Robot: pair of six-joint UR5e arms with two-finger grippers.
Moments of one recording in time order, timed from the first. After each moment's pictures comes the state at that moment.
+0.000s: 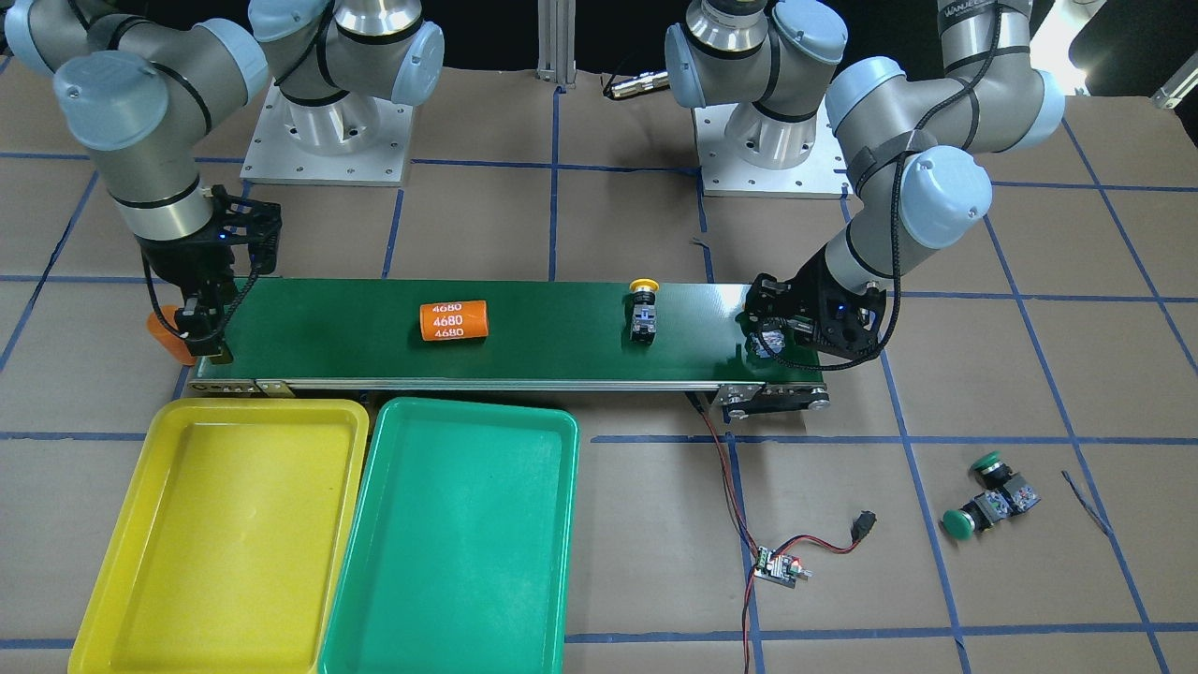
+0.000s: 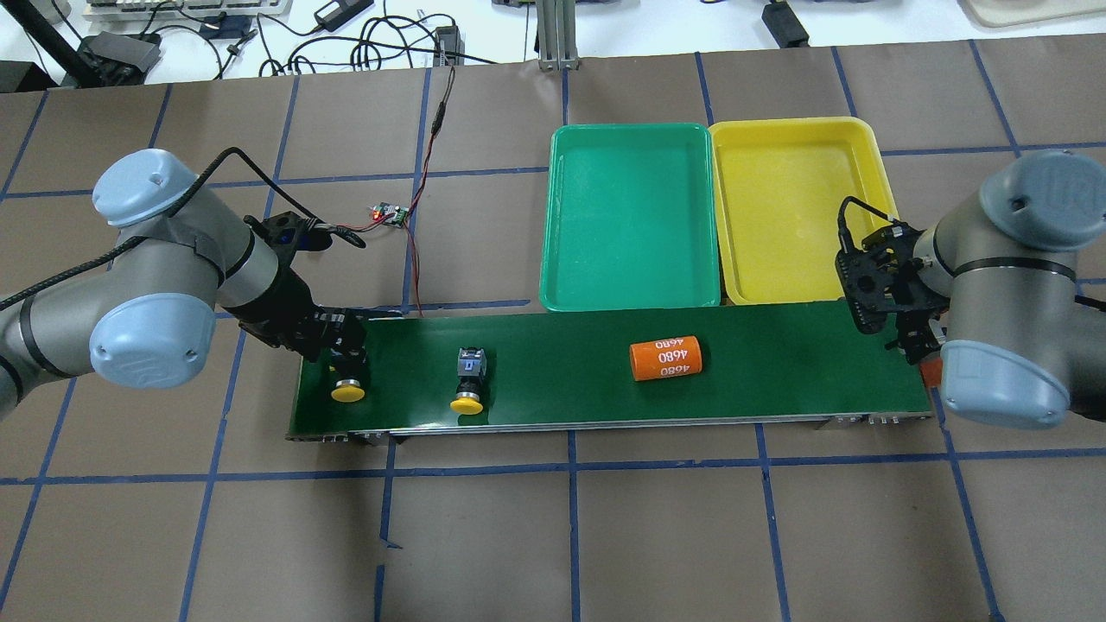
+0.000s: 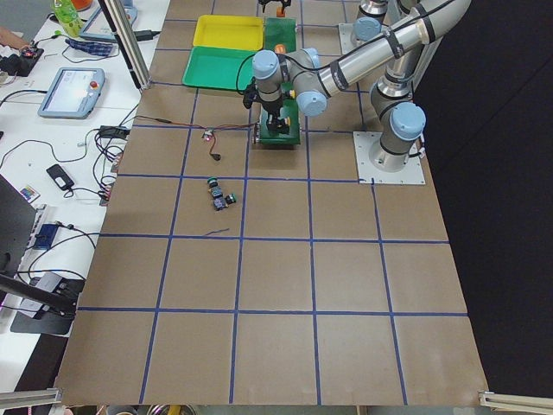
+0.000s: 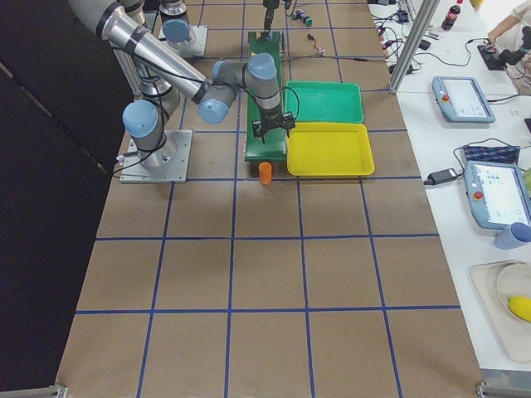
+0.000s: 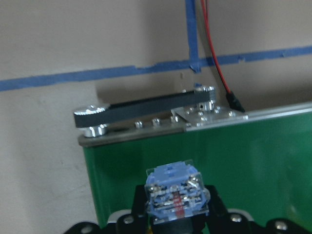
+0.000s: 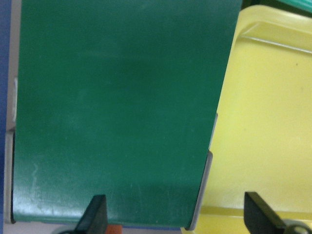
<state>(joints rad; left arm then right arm) -1.37 -1.65 -2.08 -1.13 1.43 0.39 1.31 -1.61 2.23 -2.38 -1.58 -2.01</state>
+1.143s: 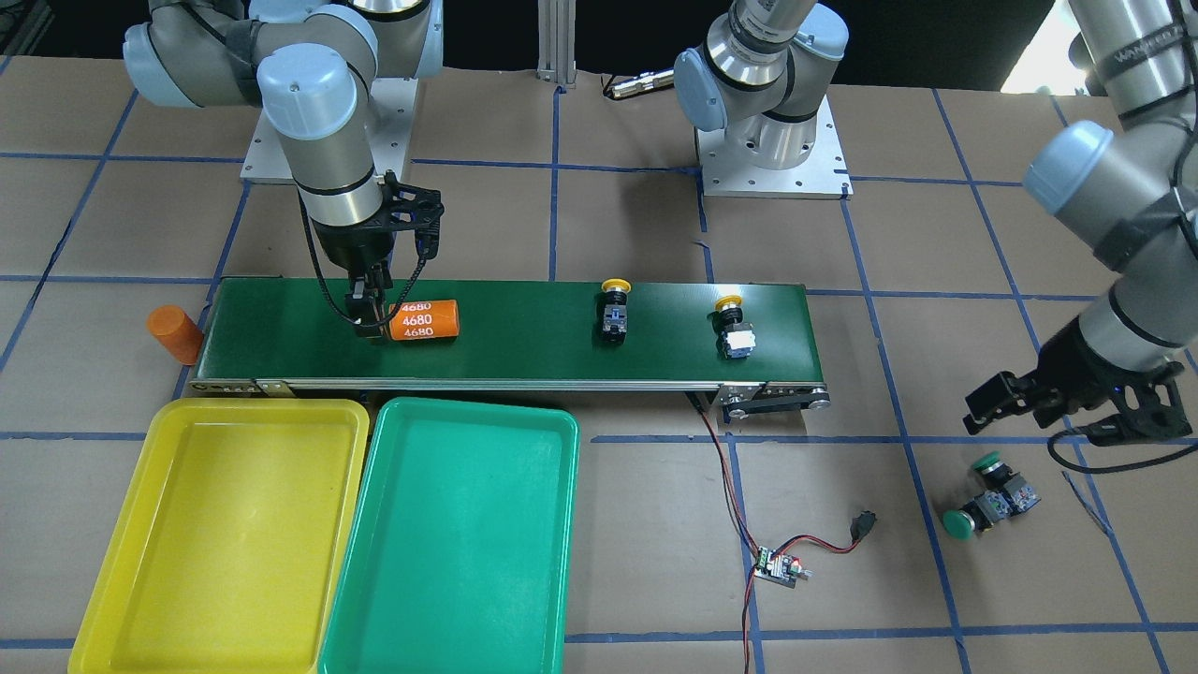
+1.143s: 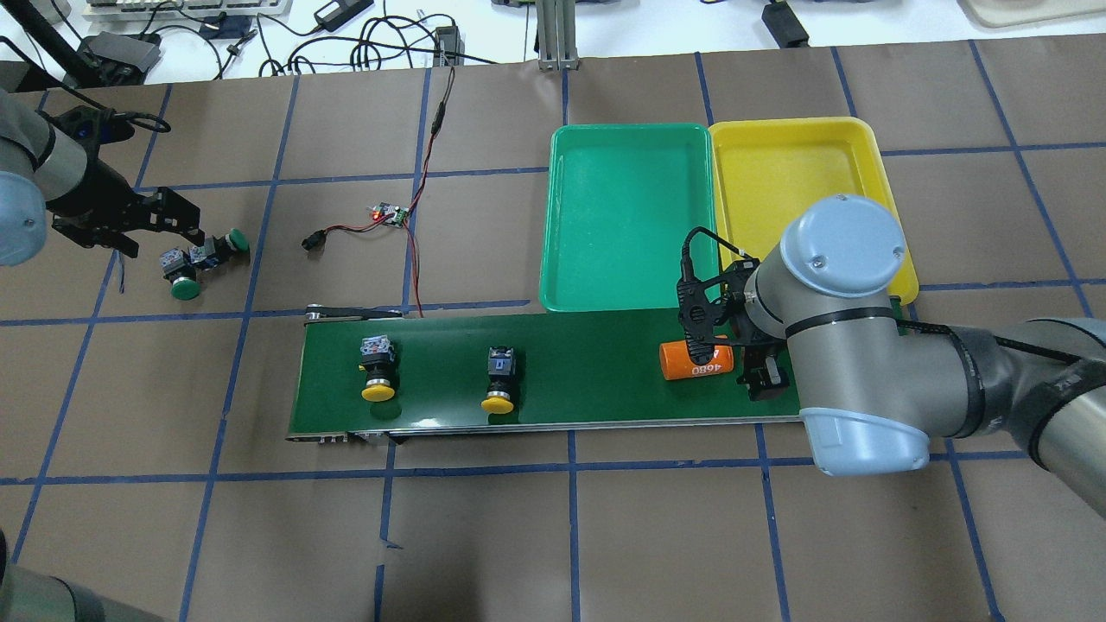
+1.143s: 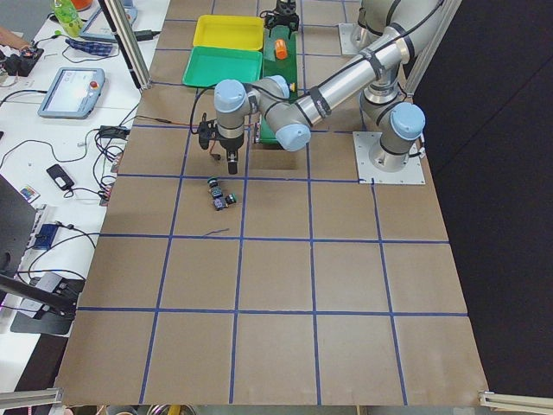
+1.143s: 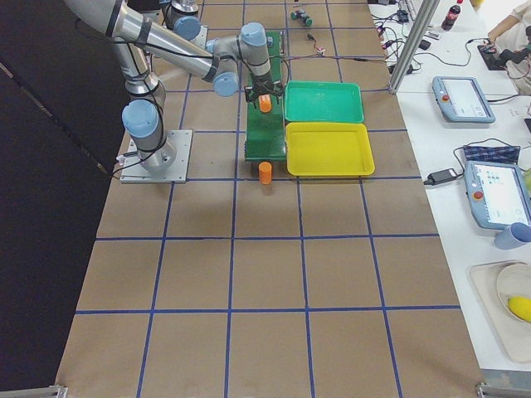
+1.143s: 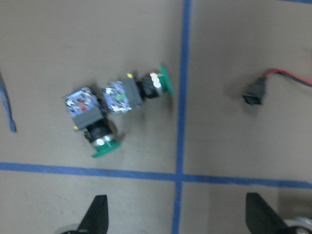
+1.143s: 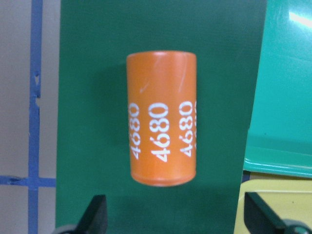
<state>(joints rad) -1.06 -1.90 -1.72 -1.04 1.49 0.39 1.66 -1.58 2.23 -2.37 -1.57 -1.58</state>
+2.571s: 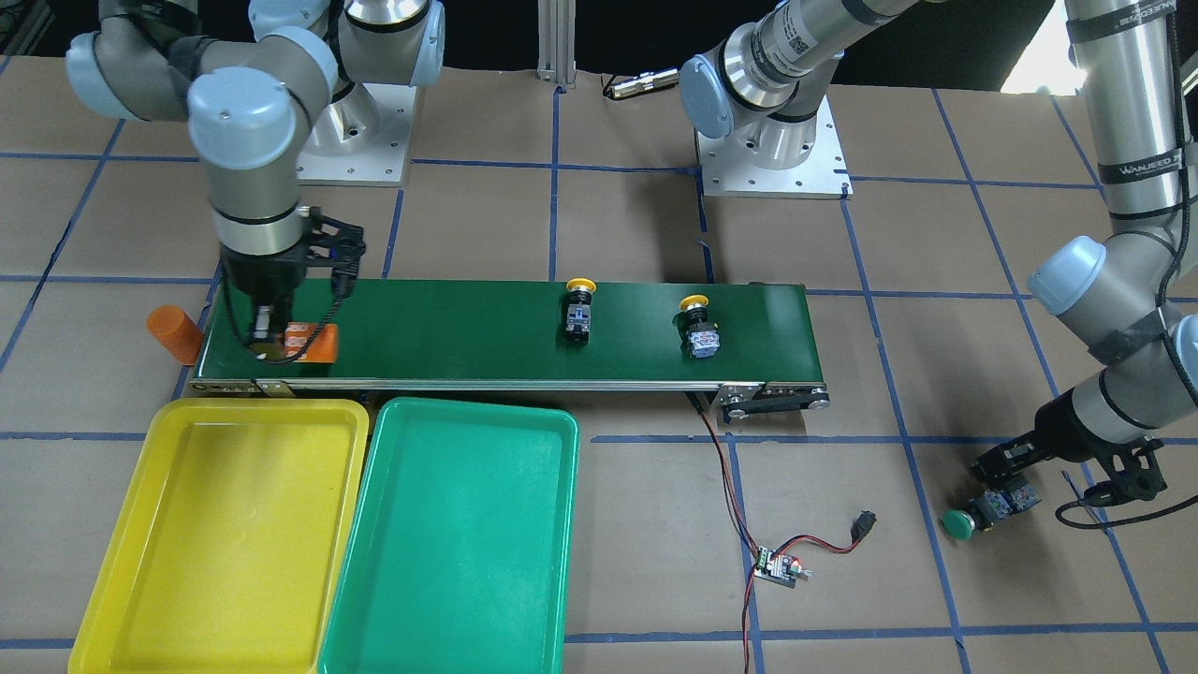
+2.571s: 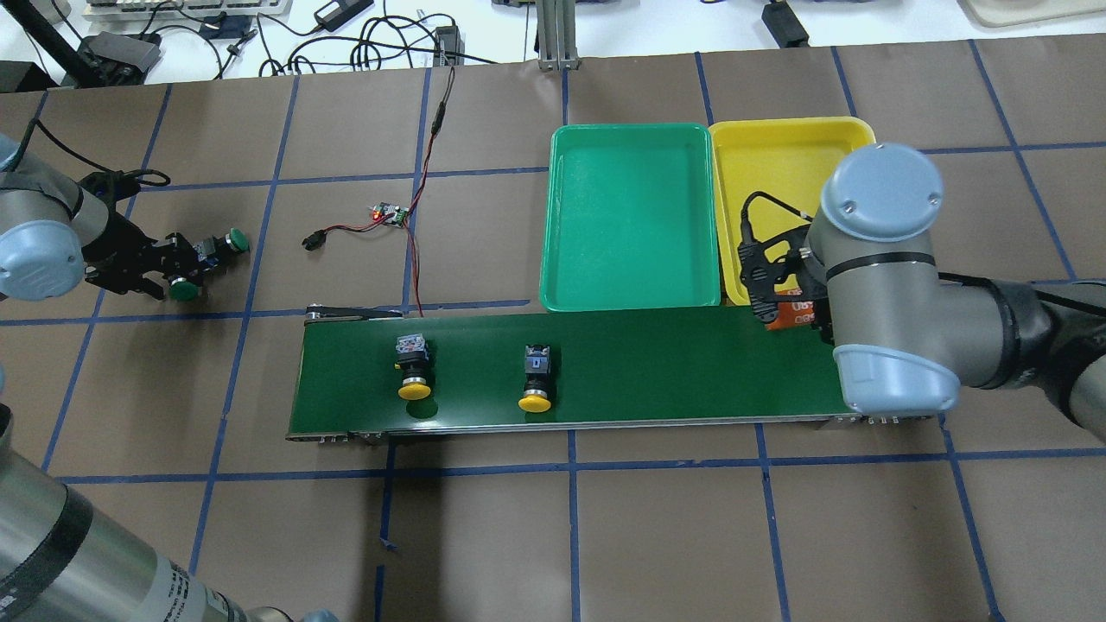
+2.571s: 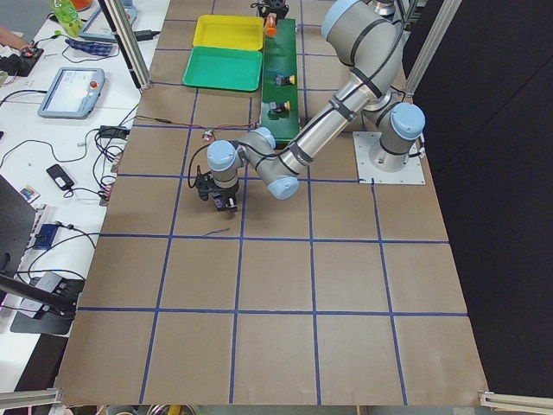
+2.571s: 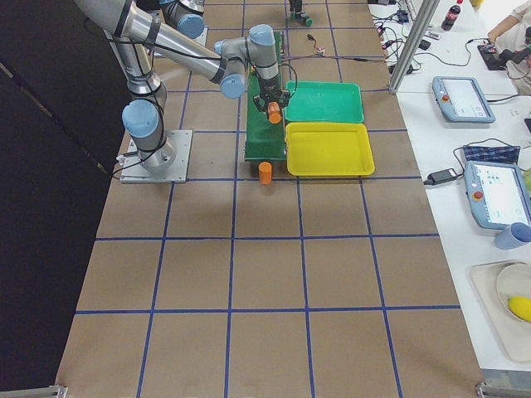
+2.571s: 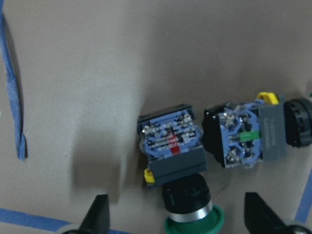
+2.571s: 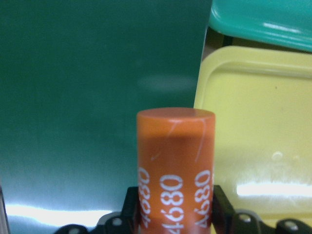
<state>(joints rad) -0.99 -2.12 -1.71 -0.91 1.50 0.30 1.47 -1.54 2.15 -2.37 -1.76 -1.78</state>
